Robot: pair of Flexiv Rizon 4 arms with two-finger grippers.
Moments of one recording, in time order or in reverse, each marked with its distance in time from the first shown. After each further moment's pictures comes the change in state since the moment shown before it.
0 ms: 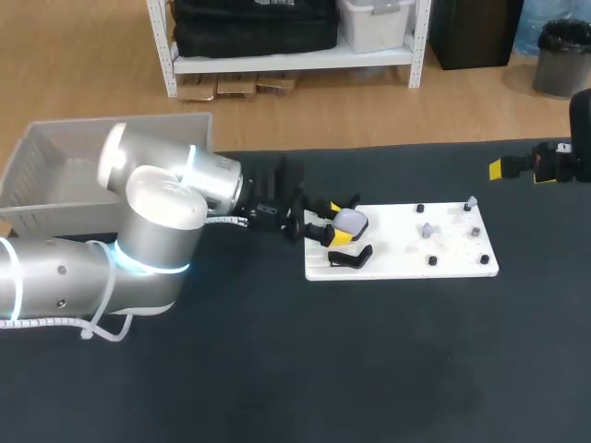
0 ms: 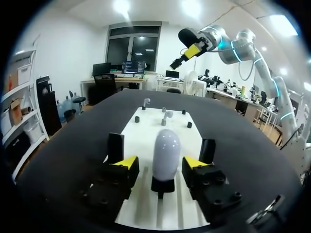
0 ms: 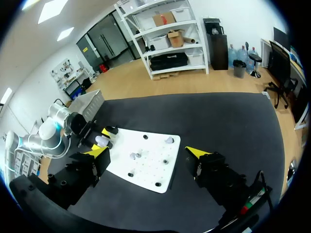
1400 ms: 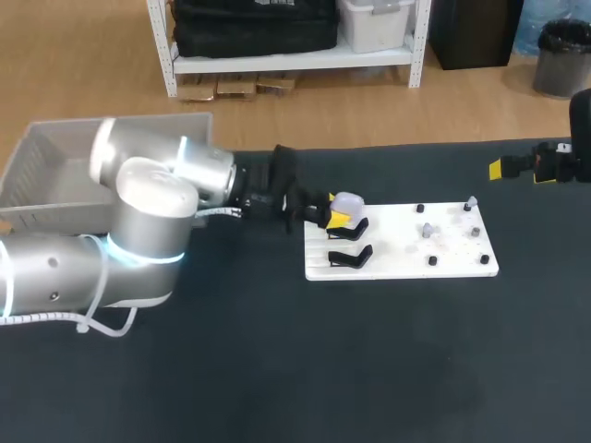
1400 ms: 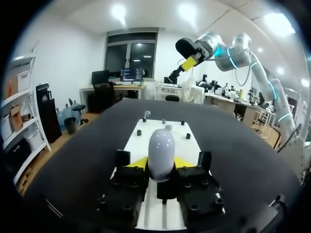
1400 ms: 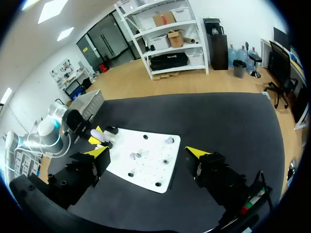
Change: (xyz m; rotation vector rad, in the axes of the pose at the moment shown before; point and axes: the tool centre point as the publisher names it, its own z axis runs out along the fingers) left arm -0.026 0.005 -0.016 -0.001 -0.065 0.033; right arm 0.000 0.000 0.000 0.000 0.000 0.000
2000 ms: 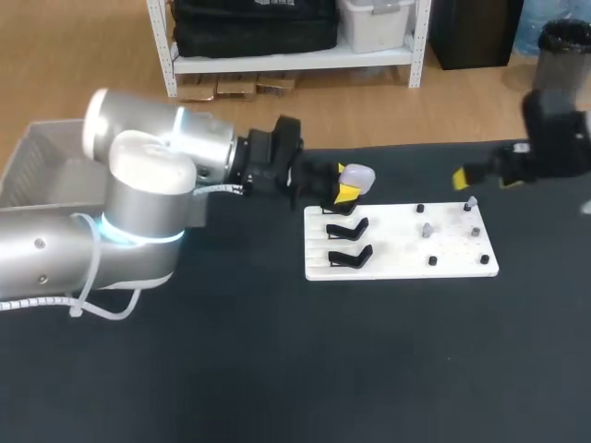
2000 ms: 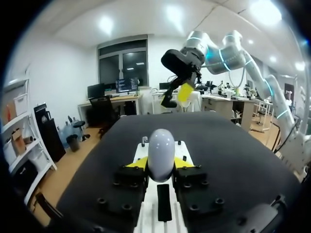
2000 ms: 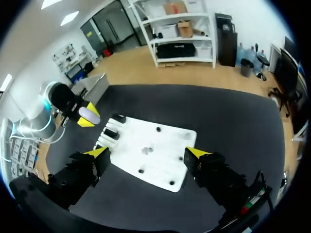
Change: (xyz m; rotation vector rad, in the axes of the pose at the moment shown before) left arm -0.063 -0.010 -0.008 -0.002 -0.033 0.132; right arm 0.007 0.046 0.032 0.005 0.147 -0.081
